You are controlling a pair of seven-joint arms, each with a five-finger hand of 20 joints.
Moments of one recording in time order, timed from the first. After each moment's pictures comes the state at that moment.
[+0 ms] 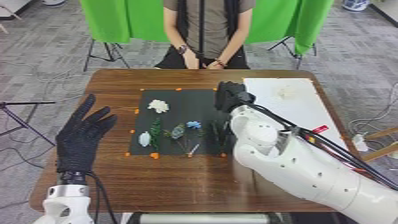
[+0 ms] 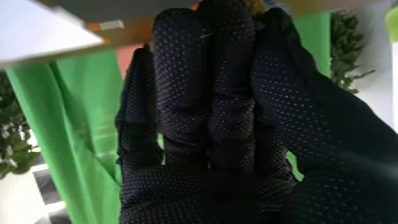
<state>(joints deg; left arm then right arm) 125.3 -60.6 -91.1 -120.3 38.8 8.7 26.5 -53.2 -56.4 26.2 -96.4 -120.5 5.1 45.5</state>
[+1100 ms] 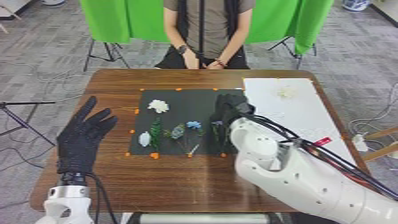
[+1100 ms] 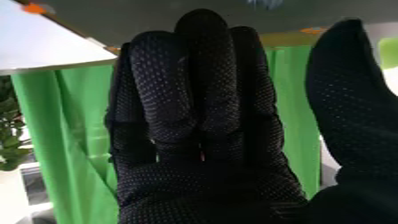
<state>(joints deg) 125.4 -61.3 -91.2 -120.0 39.2 8.3 26.2 -57.1 -54.5 26.8 -101.7 -124.1 0.7 48.2</state>
